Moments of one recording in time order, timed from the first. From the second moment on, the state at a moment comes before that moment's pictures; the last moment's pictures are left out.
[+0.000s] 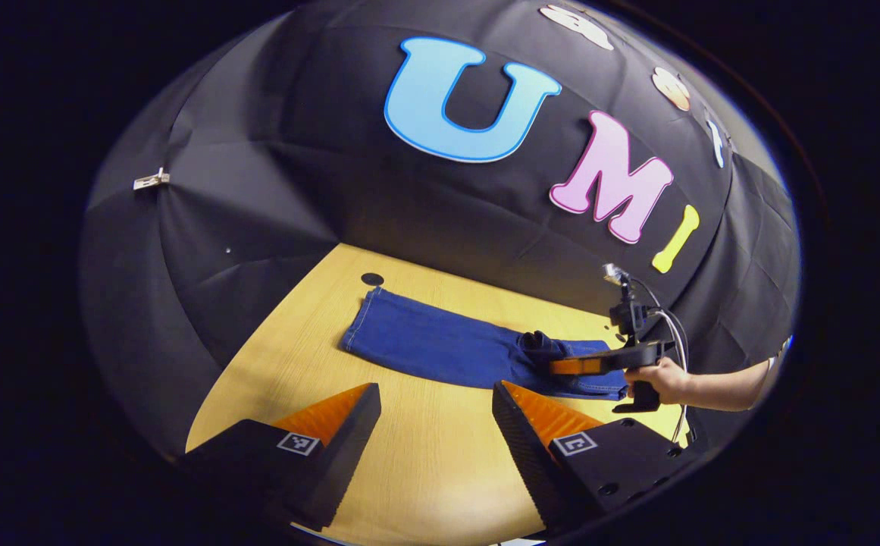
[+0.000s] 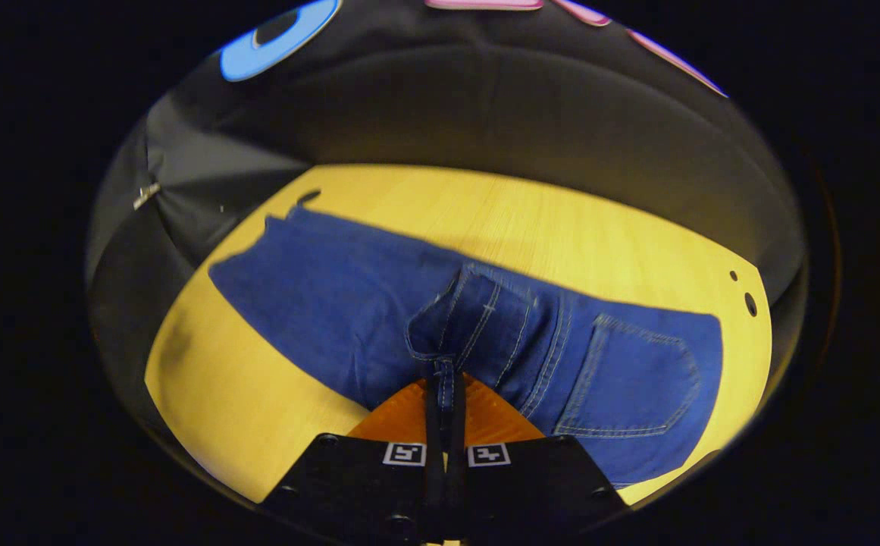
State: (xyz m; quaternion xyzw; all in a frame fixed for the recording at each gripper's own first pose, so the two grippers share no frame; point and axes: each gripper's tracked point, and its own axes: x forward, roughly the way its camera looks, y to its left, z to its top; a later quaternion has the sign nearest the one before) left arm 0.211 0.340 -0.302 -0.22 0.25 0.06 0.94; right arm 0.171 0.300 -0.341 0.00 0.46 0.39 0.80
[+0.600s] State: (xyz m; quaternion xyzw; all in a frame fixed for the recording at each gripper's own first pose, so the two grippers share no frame) left arm 0.377 0.451 -0.424 -0.19 0.41 0.10 0.89; right arm 0.141 0.046 -0.232 0.14 0.36 0.39 0.84
